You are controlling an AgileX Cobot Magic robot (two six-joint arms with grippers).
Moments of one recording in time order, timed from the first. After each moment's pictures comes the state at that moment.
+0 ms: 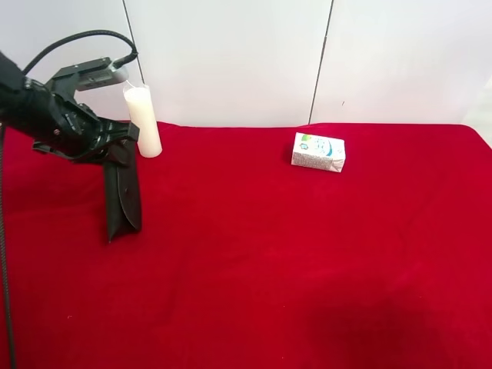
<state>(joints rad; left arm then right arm) -0.19 1.61 -0.93 -0.51 0.42 0.28 0.15 0.00 -0.48 -0.09 1.06 0.08</state>
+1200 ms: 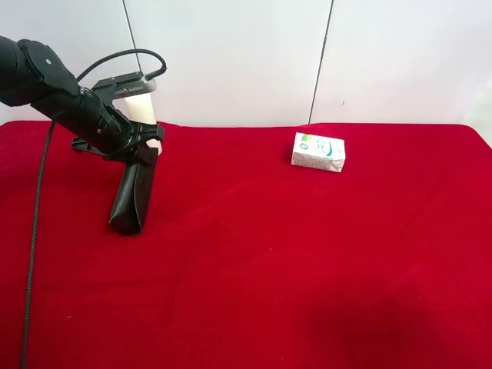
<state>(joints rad) -0.19 1.89 -1.14 -0.51 0.41 0.29 0.15 0.00 -0.48 -0.09 1.06 0.08</state>
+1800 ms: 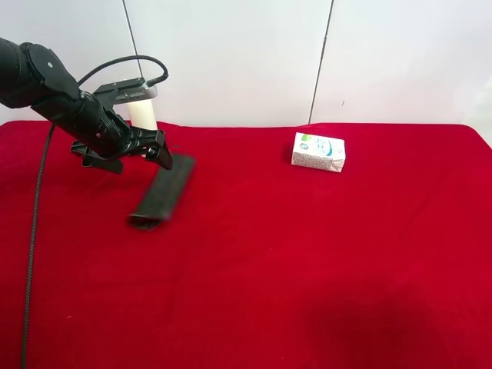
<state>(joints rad) -0.19 1.90 -1.14 -0.50 0.44 0.29 0.15 0.00 -0.48 -0.09 1.06 0.08</state>
